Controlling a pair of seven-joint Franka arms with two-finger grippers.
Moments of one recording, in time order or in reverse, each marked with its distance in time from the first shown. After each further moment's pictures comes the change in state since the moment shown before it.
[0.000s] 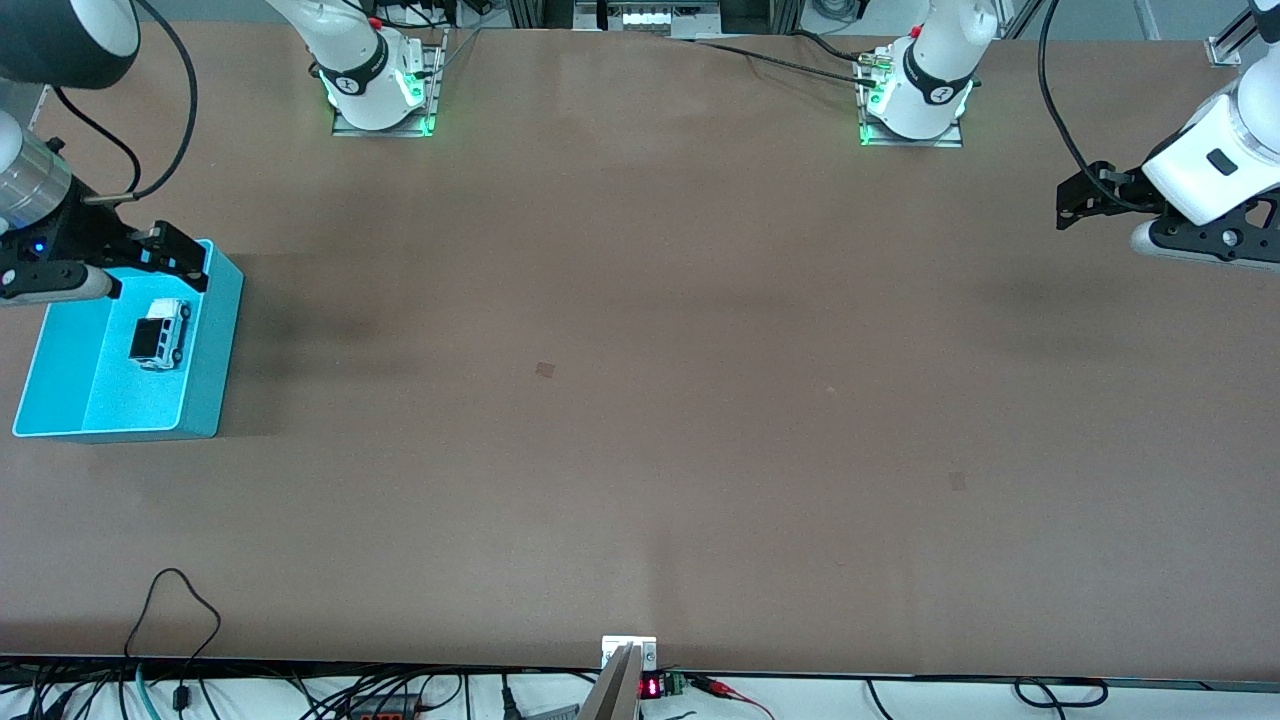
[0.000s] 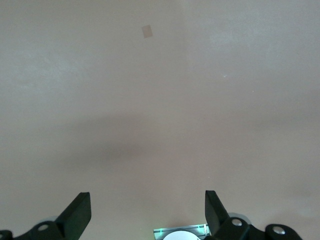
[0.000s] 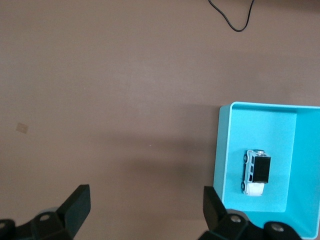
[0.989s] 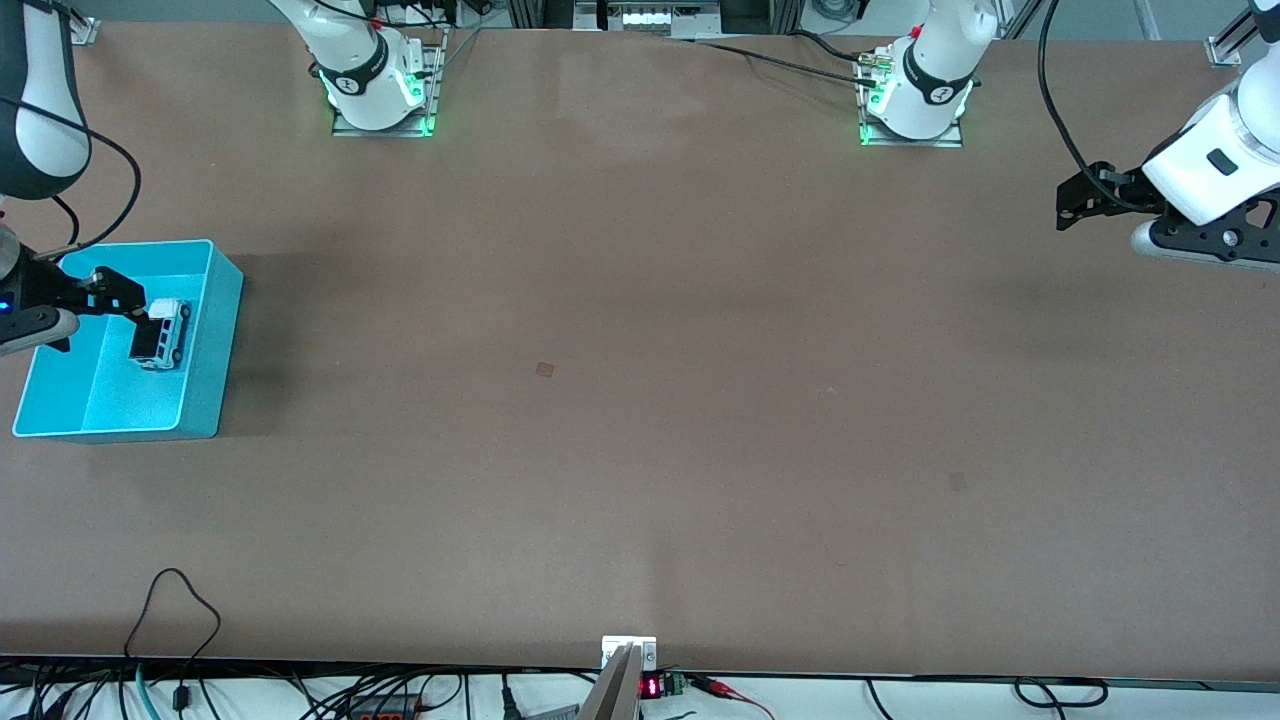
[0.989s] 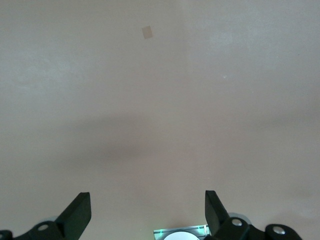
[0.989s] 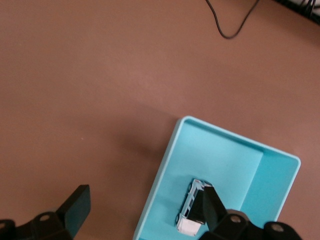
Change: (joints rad) left arm 0.000 0.000 0.000 0.000 0.000 0.003 0.000; right arm -0.342 0.144 0.145 -0.073 -0.032 0.242 -0.493
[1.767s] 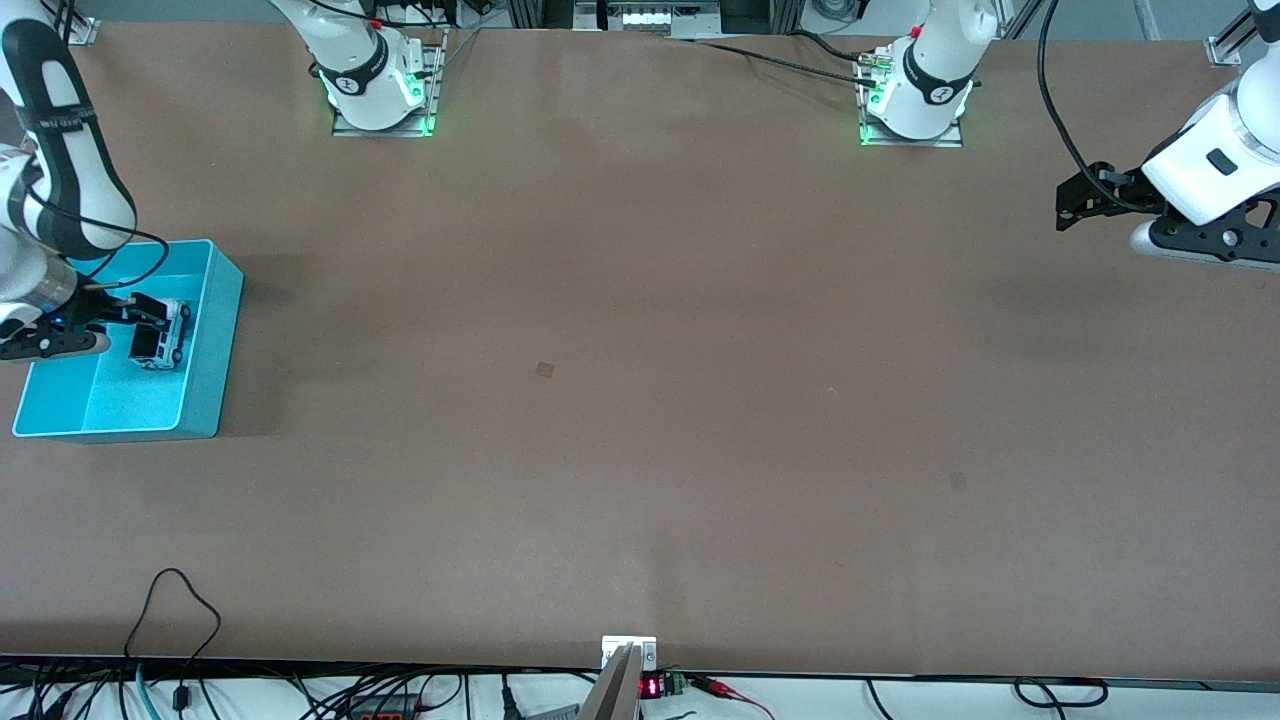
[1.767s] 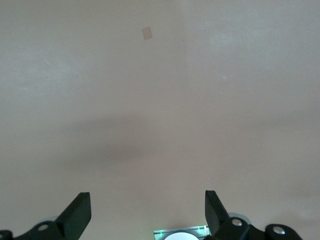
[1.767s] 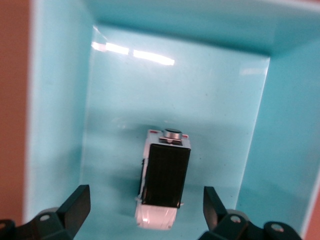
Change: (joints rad) left arm -0.001 0.000 -0.001 0.000 0.000 0.003 0.000; right arm -0.090 0.160 -0.165 -0.233 -0.084 0.318 0.007
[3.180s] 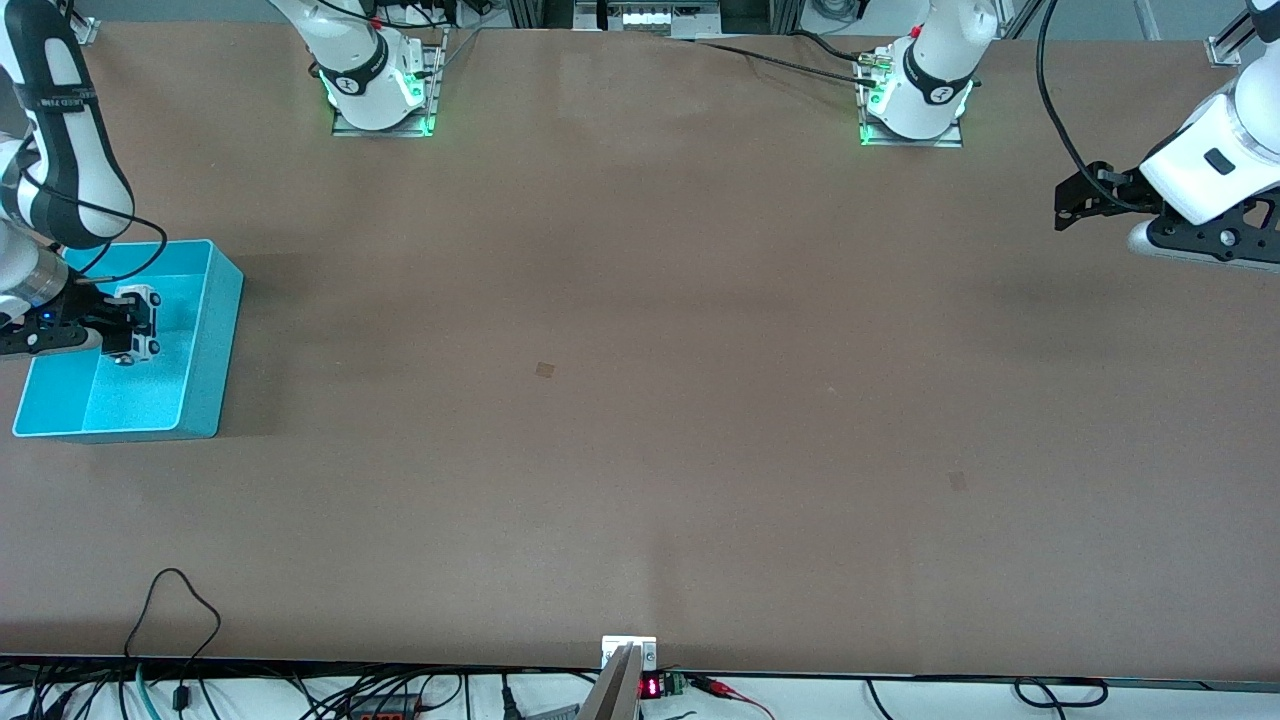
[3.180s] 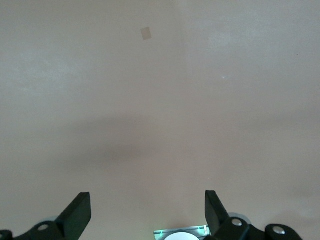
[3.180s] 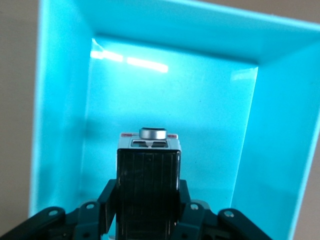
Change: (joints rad) left arm -0.003 0.000 0.000 0.000 0.000 0.000 0.002; right arm 0.056 0.022 -0.072 -0.027 0.001 0.090 0.039
